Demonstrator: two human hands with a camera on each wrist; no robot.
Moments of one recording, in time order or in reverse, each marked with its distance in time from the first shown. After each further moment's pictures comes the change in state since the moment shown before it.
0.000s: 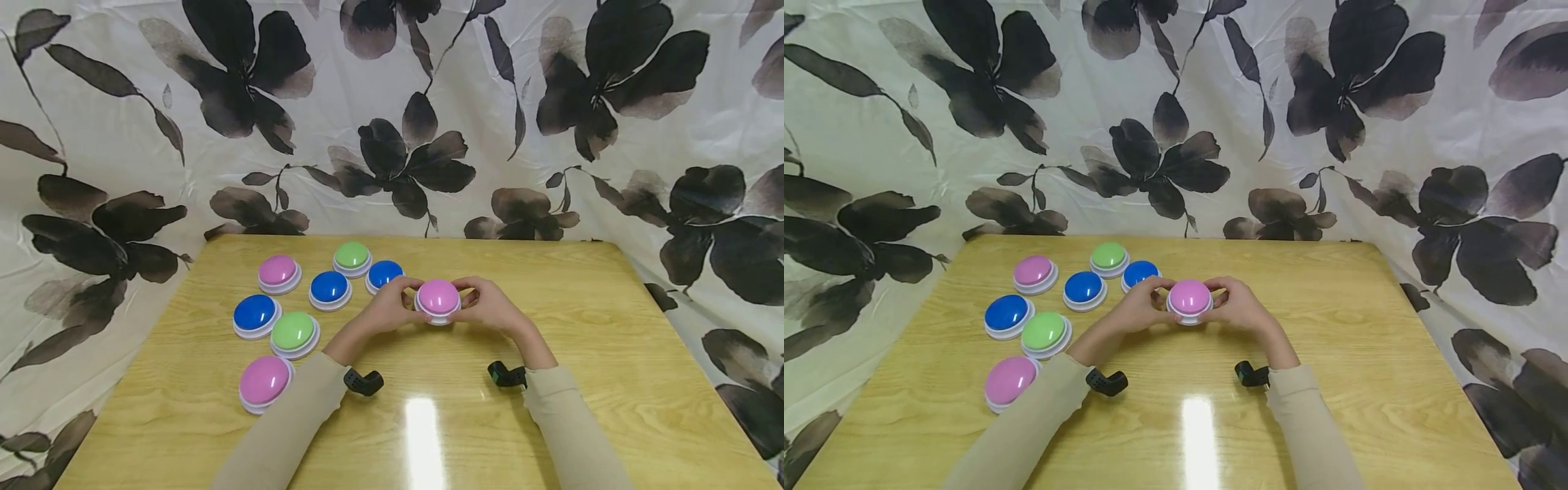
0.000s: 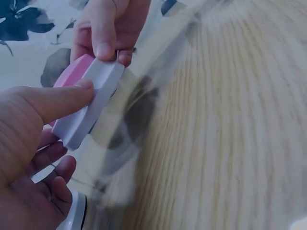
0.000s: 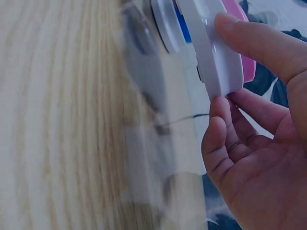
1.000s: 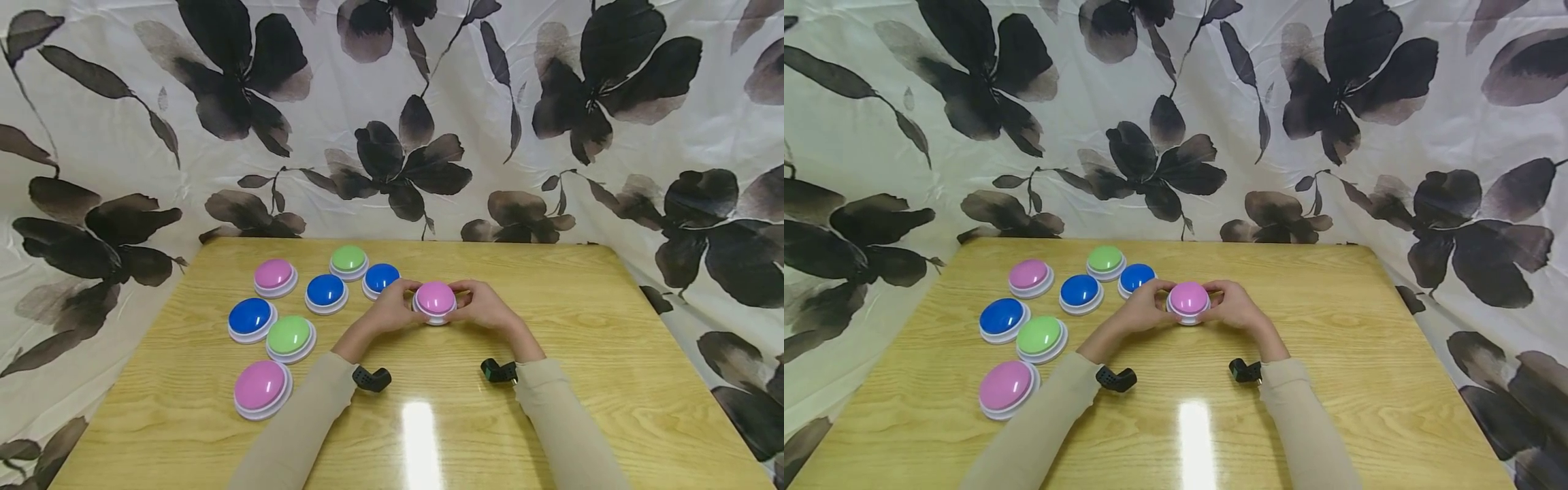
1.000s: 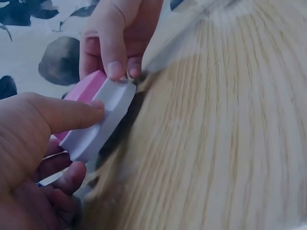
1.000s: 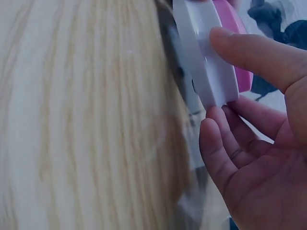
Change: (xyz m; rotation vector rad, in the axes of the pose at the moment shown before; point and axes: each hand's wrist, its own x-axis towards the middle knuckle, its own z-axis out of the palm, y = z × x) left_hand 0.017 -0.014 0.014 0.000 0.004 -0.033; right_hand 0.018 0.020 0.002 0.028 -0.008 0.040
